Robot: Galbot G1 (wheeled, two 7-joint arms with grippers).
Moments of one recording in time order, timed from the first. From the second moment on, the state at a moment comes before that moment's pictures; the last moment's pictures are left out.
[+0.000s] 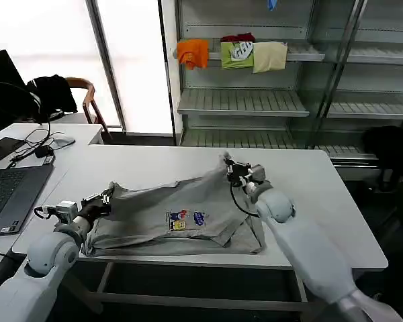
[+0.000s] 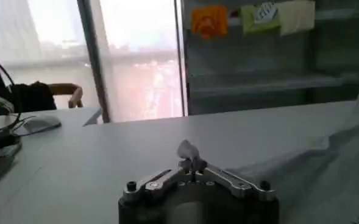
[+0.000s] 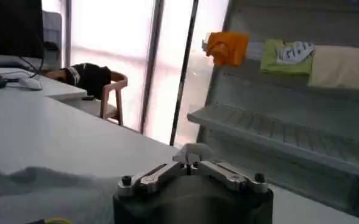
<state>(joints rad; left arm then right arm) 1.02 -0.89 -0.43 -1.77 -0.64 0.45 -0.10 -0.55 1.12 -0.04 1.51 0.45 -0.34 -0.01</state>
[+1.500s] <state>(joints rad) 1.30 -0.92 -0.48 -1.87 -0.47 0.43 -0.28 -1.13 1.03 0.05 1.93 0.31 -0.25 0.39</state>
